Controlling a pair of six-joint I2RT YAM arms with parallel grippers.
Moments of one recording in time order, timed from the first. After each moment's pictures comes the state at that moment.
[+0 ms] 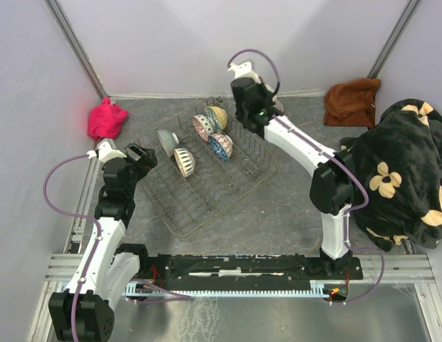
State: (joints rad) left arm -0.03 0.77 0.54 -0.06 -0.15 -0.64; right arm 0.65 2.00 1.81 -0.18 1.02 -0.36
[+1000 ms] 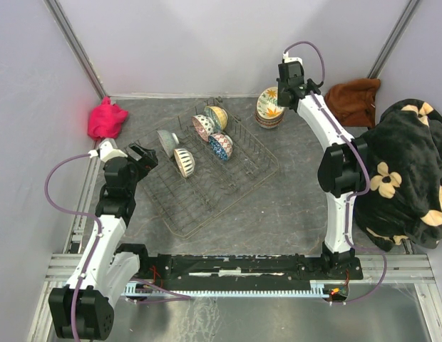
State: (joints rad) left arm -0.03 0.80 0.53 -0.05 -0.15 -0.64; right arm 0.28 2.14 2.06 -0.62 0.36 0.16
